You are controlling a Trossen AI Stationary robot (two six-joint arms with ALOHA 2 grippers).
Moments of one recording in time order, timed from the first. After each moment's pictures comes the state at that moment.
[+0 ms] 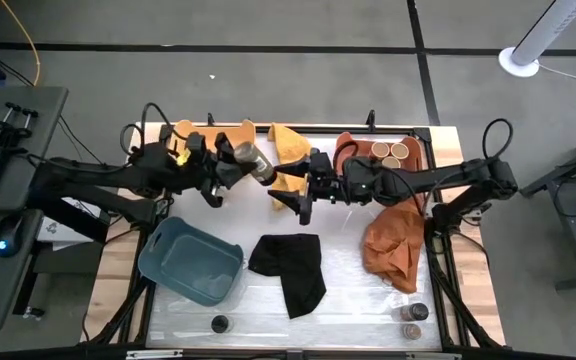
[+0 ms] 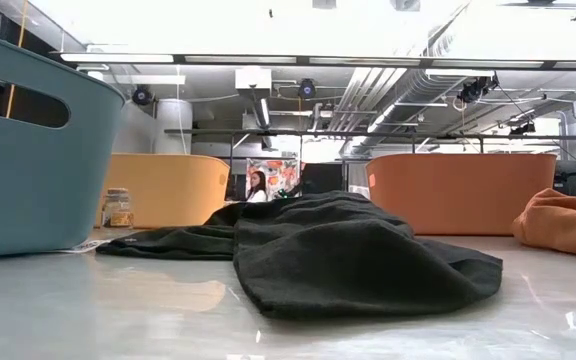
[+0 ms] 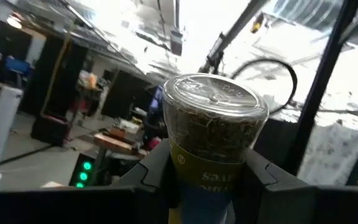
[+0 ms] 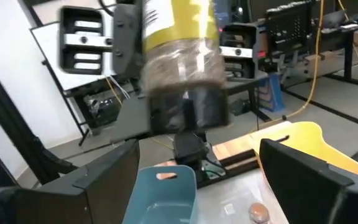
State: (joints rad) left arm -0.04 1.05 0.89 0.47 -0.14 -0.31; right arm 0.10 1.53 1.33 0.18 0.22 0.27
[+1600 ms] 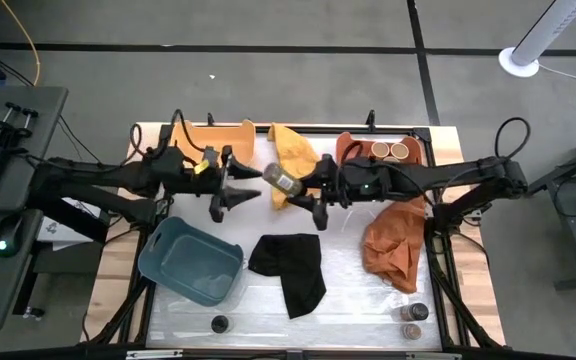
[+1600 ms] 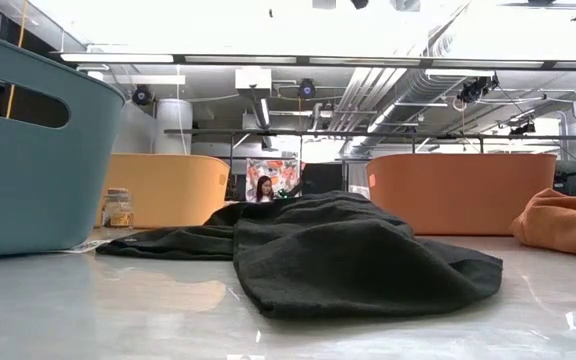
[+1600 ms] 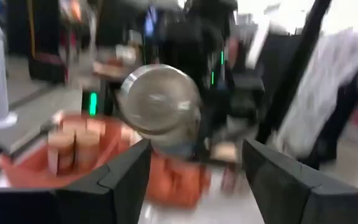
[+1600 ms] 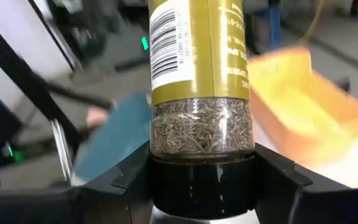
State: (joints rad) left arm -0.04 1.02 0.92 0.06 -0.02 -0.21; right arm 0.10 1.44 1.34 -0.25 0.15 0.30
